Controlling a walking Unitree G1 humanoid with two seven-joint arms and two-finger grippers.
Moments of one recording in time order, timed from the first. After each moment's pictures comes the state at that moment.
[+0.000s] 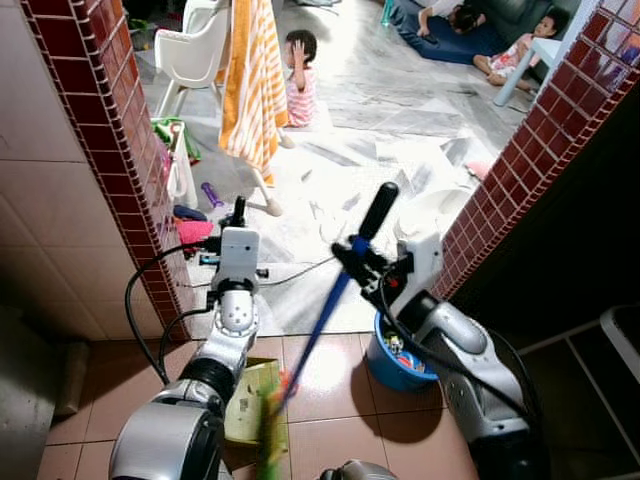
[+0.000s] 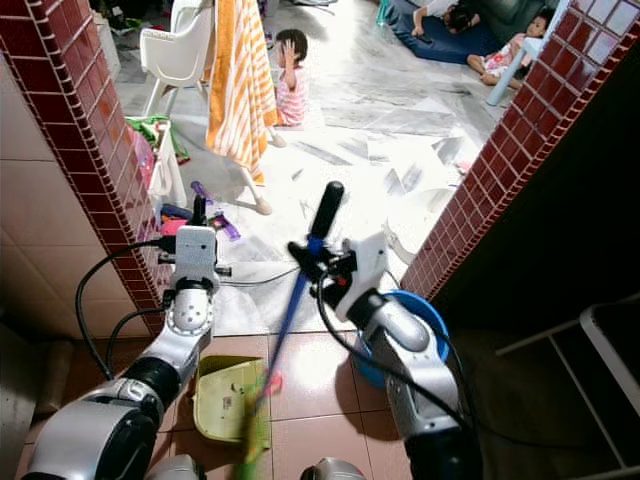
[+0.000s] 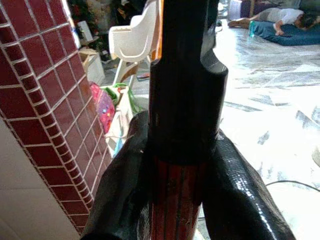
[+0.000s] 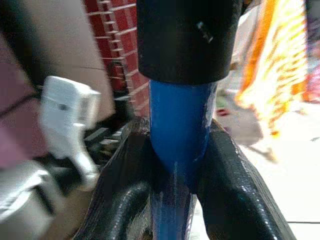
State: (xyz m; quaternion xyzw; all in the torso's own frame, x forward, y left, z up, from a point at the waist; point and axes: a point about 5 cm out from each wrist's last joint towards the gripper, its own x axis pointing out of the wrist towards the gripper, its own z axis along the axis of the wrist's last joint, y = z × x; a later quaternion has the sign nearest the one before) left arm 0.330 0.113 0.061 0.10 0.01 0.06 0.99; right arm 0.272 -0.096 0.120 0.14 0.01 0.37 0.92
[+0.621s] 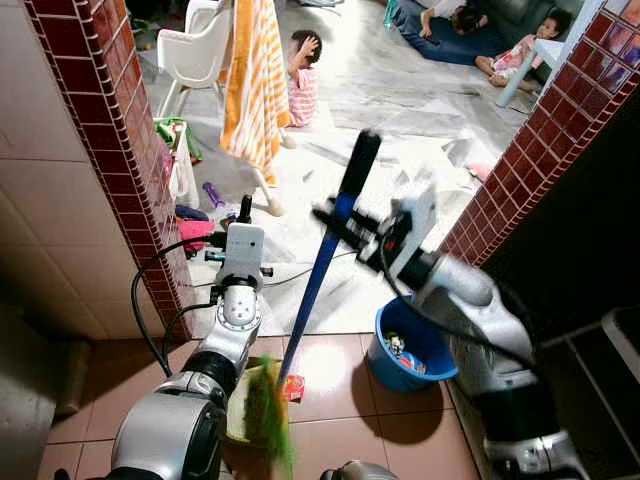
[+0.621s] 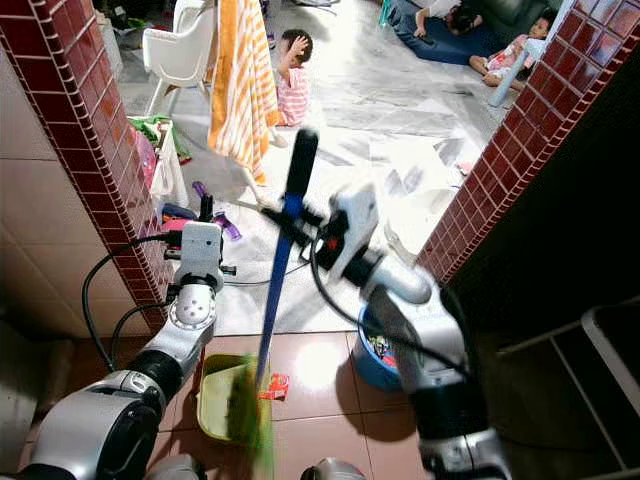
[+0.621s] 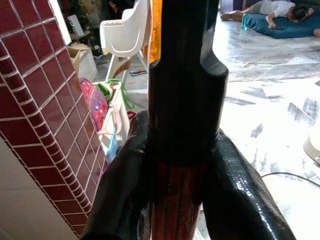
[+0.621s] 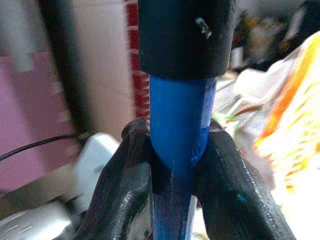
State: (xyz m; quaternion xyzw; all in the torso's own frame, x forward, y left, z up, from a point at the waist) left arm 0.334 0.110 0.062 0.10 0.03 0.04 0.99; right arm 0.302 -0.095 0.179 0.07 -0.08 0.42 0.90
